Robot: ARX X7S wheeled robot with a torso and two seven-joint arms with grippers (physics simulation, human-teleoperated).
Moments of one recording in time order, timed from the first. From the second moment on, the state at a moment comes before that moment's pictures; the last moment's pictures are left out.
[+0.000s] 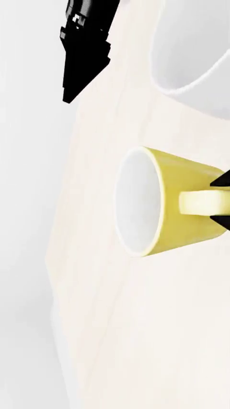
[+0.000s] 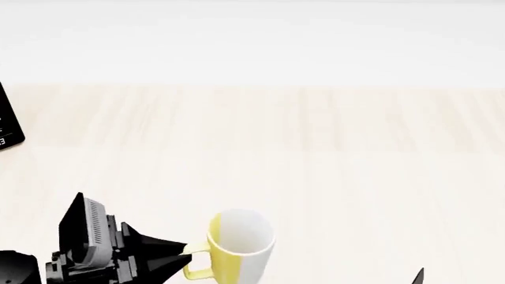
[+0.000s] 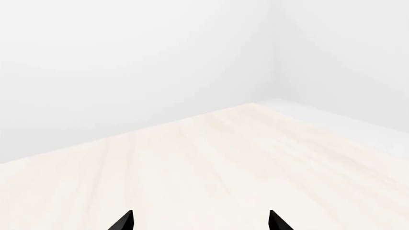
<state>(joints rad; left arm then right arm) -0.72 -0.36 0.51 -0.62 -0.49 -0.12 0.99 -0.10 0.25 0.09 -0.20 0.40 0.03 0.29</state>
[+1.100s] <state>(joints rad) -0.76 -0.23 0.48 -1.01 -0.49 0.17 1.12 -0.11 0.27 0.07 -0.20 0.41 0.02 0.30</state>
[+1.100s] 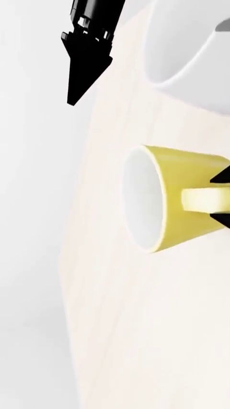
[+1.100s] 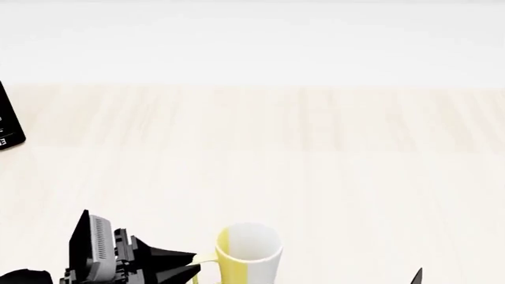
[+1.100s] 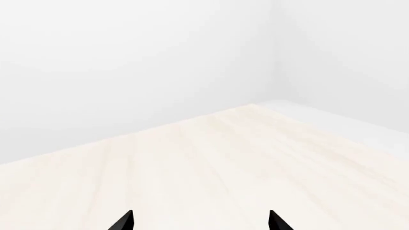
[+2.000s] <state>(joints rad) -0.68 -0.27 0.49 -0.89 -0.47 0.17 1.08 -0.11 0.28 0.06 -0.20 0.42 0.01 0.31</state>
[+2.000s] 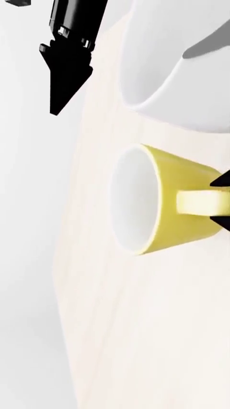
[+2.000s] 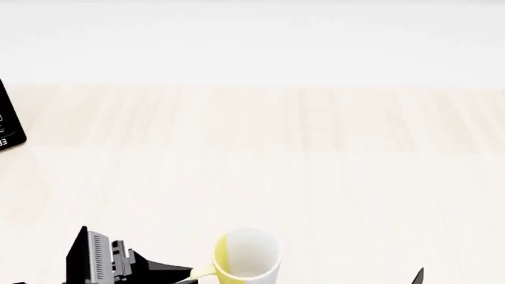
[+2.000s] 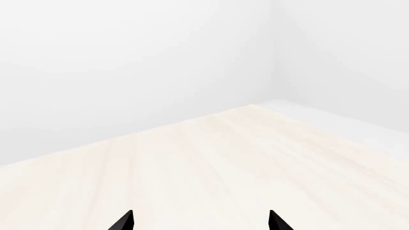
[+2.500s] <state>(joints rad) -0.66 -0.27 0.50 -0.87 -0.48 0.17 1.08 -0.11 0.29 0.06 -0.21 0.43 0.00 0.32</state>
